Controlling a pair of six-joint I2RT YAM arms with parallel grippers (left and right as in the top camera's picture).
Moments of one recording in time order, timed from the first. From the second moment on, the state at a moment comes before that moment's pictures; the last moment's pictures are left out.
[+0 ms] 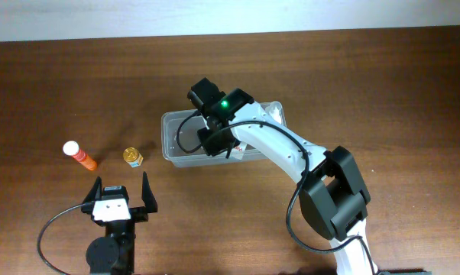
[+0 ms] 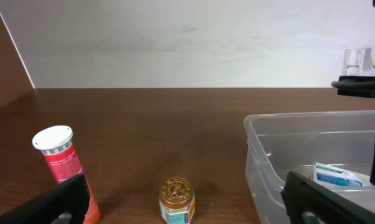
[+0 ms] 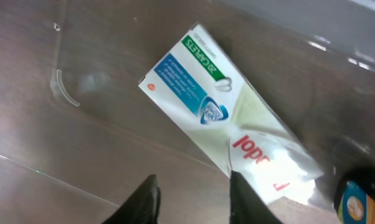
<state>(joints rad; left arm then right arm) -0.02 0.01 0.02 -0.08 -0.10 0.01 0.68 2.16 1.82 -1.03 -0.07 0.25</state>
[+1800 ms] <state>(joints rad) -0.02 0.01 0.02 -0.08 -0.10 0.01 0.65 2.21 1.78 -0.94 -0.02 0.28</state>
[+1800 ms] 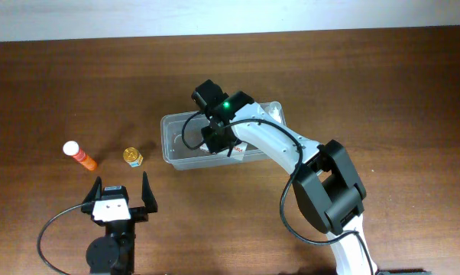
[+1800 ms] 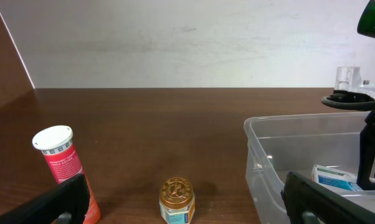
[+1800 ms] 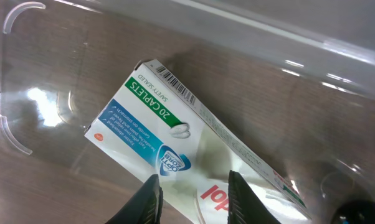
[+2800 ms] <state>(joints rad) -0.02 0.01 0.02 -0.08 -0.10 0.01 0.65 2.22 1.78 -0.96 -0.02 0.29</state>
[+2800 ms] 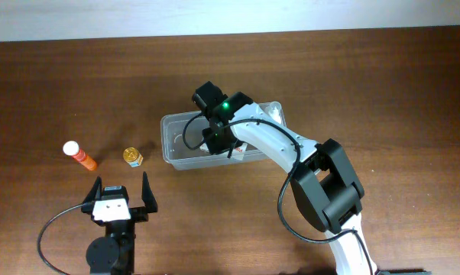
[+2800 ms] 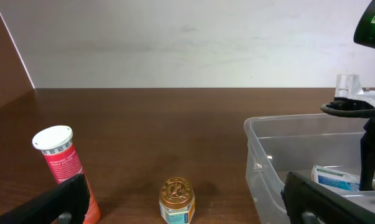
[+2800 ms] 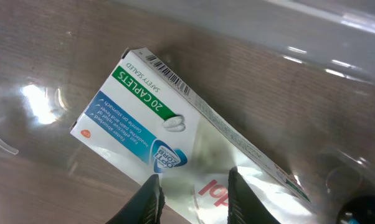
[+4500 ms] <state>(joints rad) -0.02 0.01 0.02 -0.08 -0.10 0.01 0.61 2.23 1.93 -1.16 -0.02 -0.27</state>
